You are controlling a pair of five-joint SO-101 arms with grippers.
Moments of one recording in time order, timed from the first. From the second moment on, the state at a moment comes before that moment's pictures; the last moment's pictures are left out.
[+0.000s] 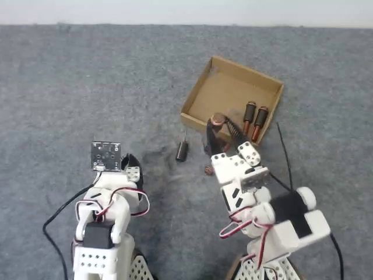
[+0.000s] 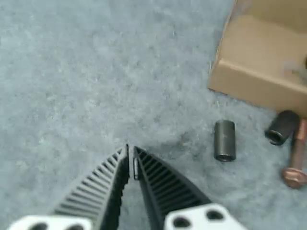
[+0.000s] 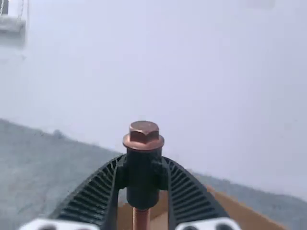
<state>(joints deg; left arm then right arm) -1.9 -103.3 97.2 56.7 7.9 -23.9 2.9 90.5 -99.1 5.2</state>
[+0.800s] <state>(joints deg) -4.2 -103.3 97.2 56.7 7.9 -13.9 1.8 55.6 -58.1 5.2</state>
